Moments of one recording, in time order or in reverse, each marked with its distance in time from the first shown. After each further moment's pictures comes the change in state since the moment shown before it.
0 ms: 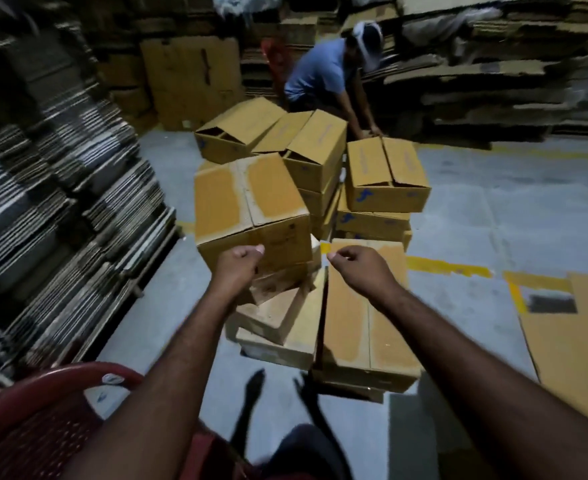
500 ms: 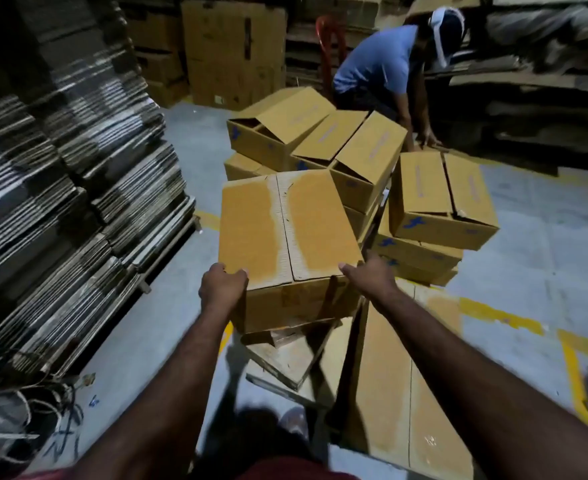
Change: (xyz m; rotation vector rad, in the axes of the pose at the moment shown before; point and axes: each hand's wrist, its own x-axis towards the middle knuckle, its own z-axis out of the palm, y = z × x) left_hand 0.253 -0.059 -0.058 0.215 0.308 -0.295; right_hand 0.270 -0.023 0.112 -0.103 -0.071 0.196
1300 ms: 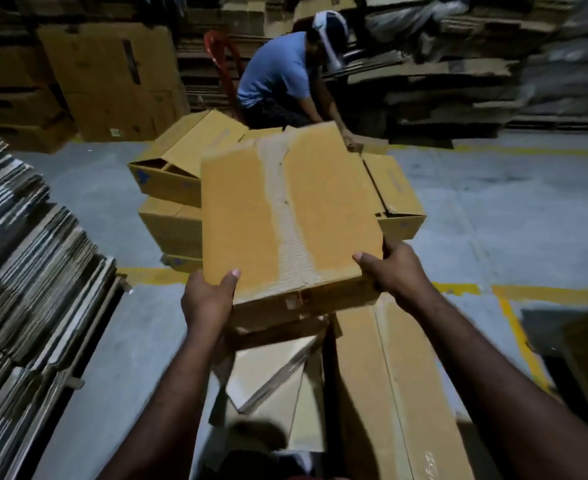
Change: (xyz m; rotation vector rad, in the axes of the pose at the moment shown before) left_hand 0.040 0.140 0.065 -0.006 -0.071 0.310; right_hand 0.038 -0.014 -0.124 0.311 0.302 -0.022
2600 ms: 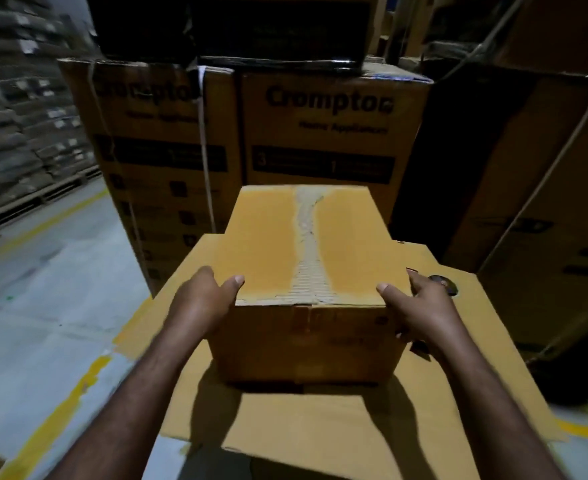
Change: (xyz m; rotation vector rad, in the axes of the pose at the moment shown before) left_hand -0.680 0.227 0.273 0.400 -1.252 1.226; right_hand -0.610 0.222 -0.463 -0.016 1.420 0.682
